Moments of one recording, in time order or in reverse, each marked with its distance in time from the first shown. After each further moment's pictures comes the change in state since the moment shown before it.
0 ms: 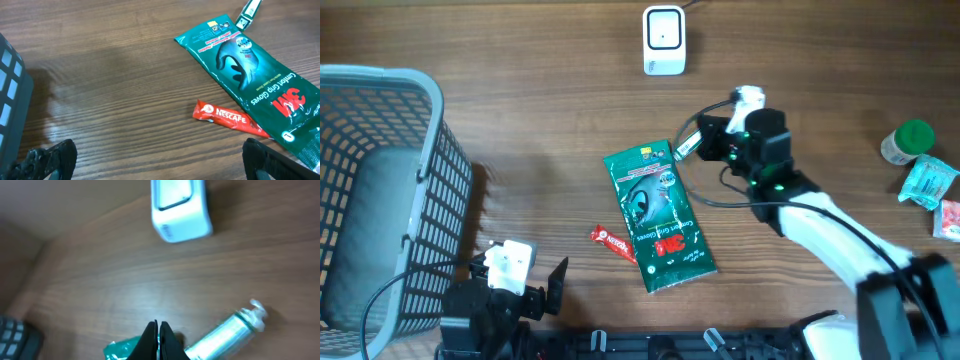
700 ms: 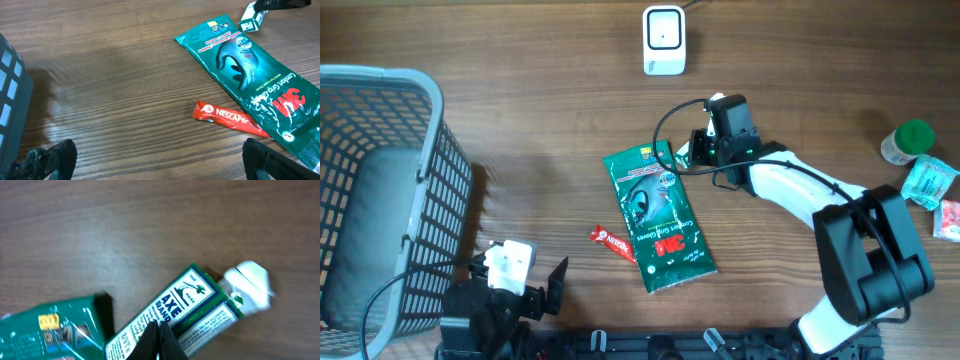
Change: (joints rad) left arm 0.000 0.000 0.000 0.001 0.000 0.000; right arm 0.023 0.278 0.242 -0.451 0.108 -0.097
